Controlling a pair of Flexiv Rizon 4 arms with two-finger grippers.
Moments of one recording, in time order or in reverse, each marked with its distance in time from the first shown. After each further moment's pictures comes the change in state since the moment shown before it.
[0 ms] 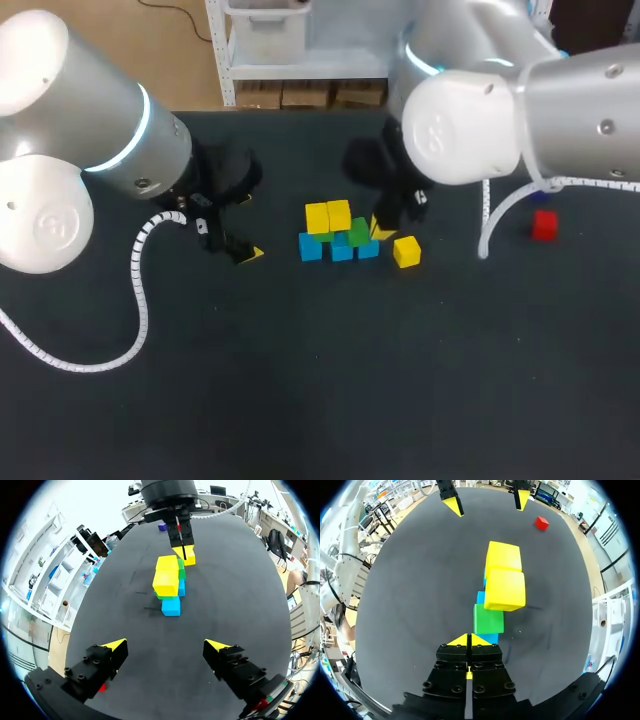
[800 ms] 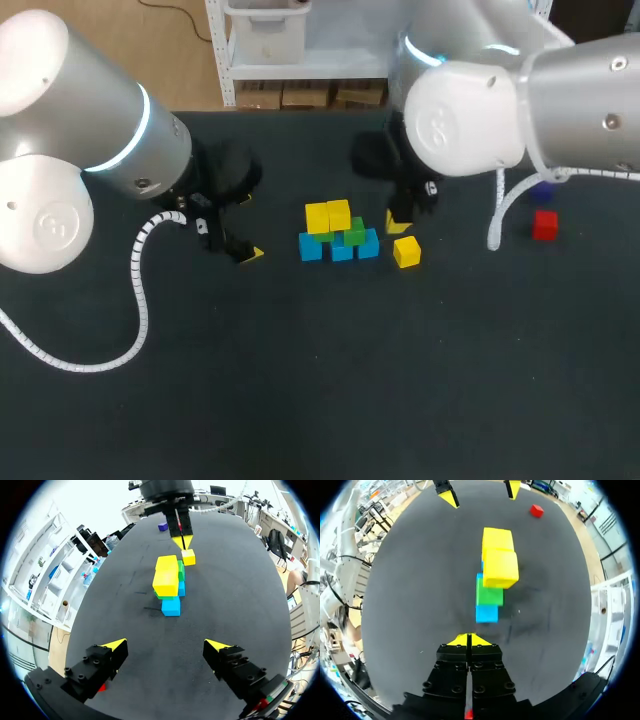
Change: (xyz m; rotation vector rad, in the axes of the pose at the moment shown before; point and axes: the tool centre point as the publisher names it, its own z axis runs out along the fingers) left arm 0.000 0.000 0.000 0.000 0.000 0.000; right arm 0.022 0.006 -0.025 -0.009 0.119 0.075
